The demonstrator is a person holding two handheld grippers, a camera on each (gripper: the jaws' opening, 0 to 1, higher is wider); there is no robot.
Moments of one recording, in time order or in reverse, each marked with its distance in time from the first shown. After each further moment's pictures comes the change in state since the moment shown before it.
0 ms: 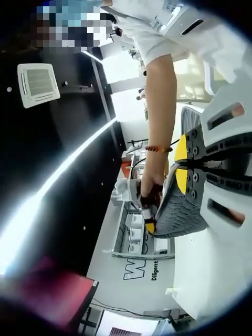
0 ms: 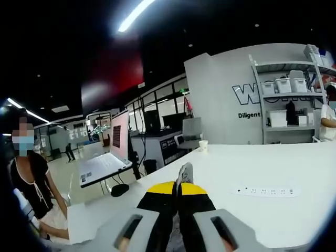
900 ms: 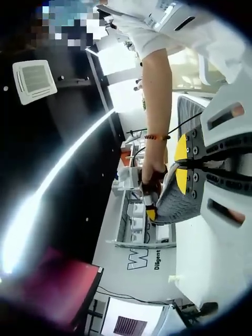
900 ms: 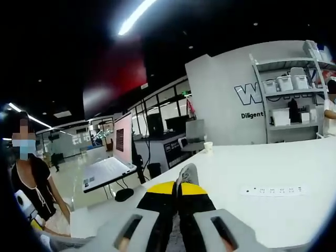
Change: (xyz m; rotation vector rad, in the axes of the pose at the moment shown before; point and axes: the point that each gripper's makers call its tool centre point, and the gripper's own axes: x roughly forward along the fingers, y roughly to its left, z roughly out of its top) left arm -0.029 0.036 0.000 0.037 0.002 0.089; right arm 0.021 0.013 -0.001 0.023 -0.027 0.028
